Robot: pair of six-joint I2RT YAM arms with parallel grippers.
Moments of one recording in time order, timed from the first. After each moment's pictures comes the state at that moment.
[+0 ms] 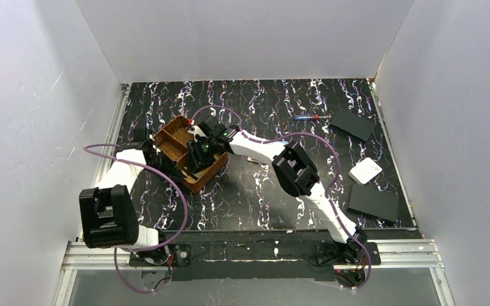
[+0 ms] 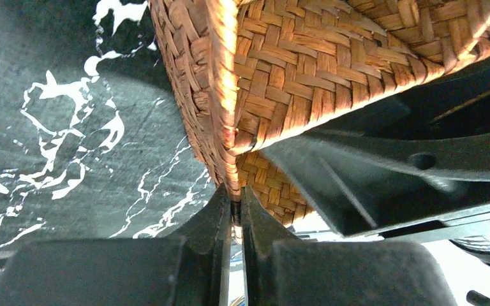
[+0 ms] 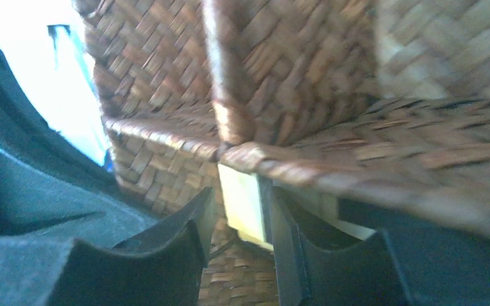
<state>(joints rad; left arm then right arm) 0.10 1.42 0.88 -0.80 0.37 -0.75 0.94 2.52 2.14 -0.48 -0.60 0.55</state>
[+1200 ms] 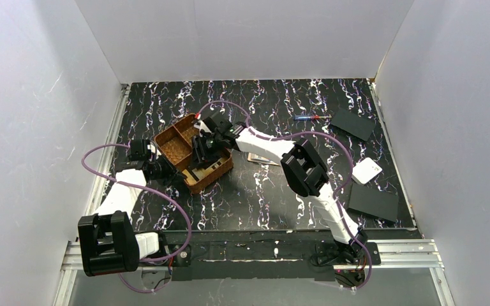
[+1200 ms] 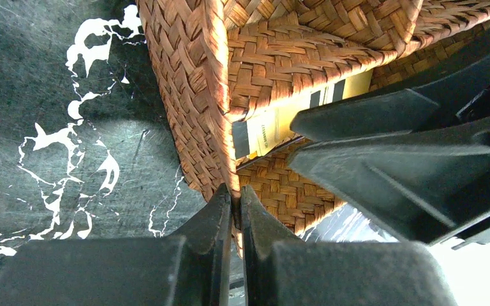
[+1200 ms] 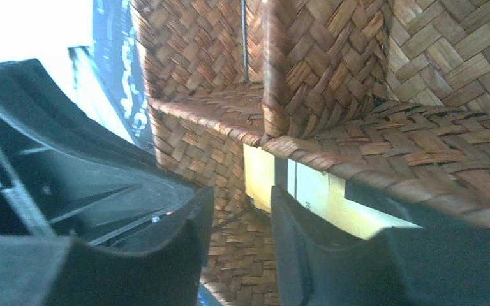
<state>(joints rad) 0.10 1.21 0.67 -0.55 0.40 -0.63 0.91 2.38 2.00 -0.42 -0.58 0.65</state>
